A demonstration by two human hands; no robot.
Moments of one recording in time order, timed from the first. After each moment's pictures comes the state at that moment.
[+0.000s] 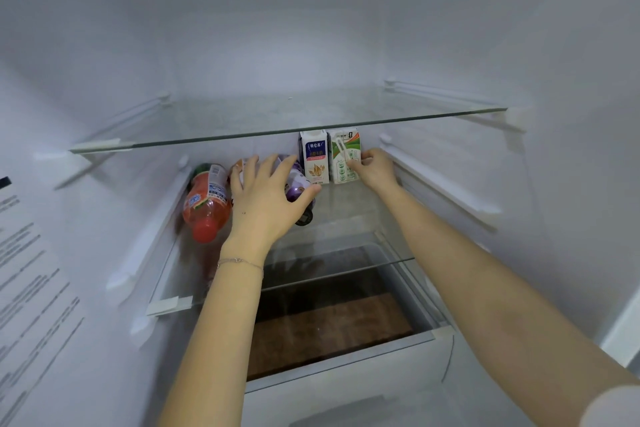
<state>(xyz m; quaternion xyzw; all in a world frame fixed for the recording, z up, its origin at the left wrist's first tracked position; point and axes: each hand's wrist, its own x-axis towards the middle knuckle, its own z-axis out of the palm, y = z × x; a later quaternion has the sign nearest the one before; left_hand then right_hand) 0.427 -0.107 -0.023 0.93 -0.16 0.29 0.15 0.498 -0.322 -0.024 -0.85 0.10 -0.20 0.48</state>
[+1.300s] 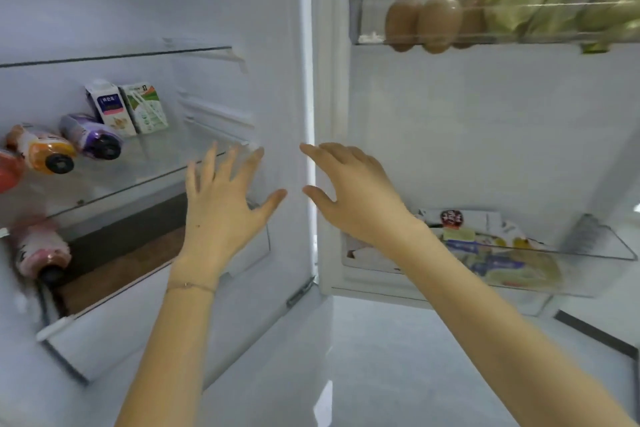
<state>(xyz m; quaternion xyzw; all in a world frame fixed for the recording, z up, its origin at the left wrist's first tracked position) 0.164 -0.181 -0.068 0.83 -0.44 0.26 0.22 0.013 -0.319 -0.036 -0.95 0.14 -0.28 0.03</state>
